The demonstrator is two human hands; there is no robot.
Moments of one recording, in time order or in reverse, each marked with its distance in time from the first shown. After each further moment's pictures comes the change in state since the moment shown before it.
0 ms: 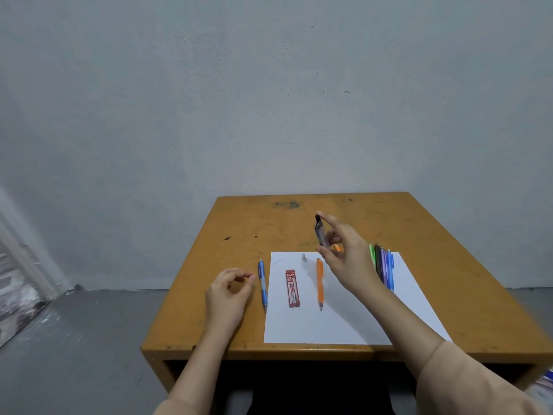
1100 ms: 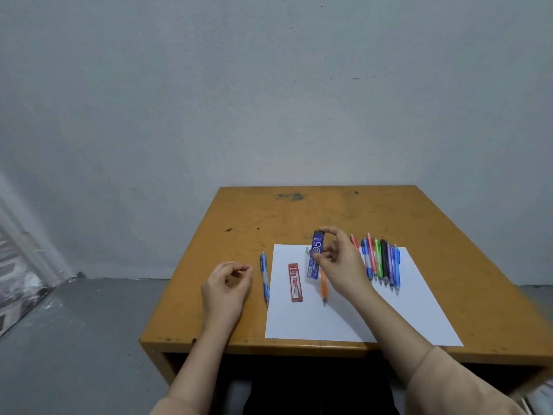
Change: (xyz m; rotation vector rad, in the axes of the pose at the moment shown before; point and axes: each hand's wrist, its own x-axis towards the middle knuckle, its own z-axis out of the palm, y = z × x) left_hand -0.001 -0.002 0.000 0.004 0.075 0.017; right_hand -0.009 0.002 0.027 0.293 -0.136 0.474
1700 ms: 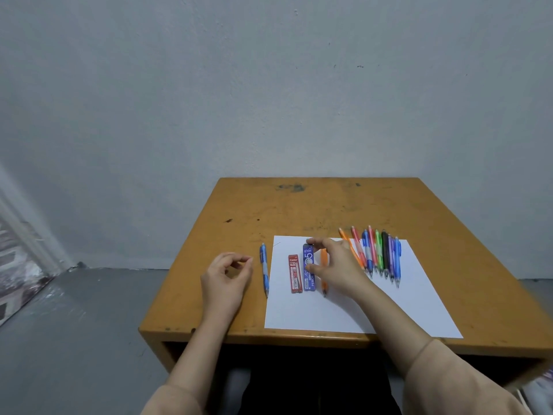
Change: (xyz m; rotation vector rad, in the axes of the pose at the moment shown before) left_hand 0.000 0.000 0.000 0.003 -0.002 0.021; right_hand 0.000 0.011 0.001 -0.379 -0.175 0.067
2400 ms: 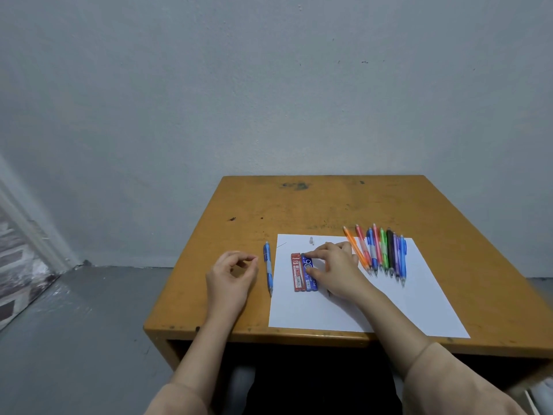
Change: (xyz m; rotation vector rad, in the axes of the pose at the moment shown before) left_hand 0.000 -0.004 0.001 -0.009 -0.012 0.040; right_hand 0.000 0.000 0.012 -0.346 -0.053 -0.023
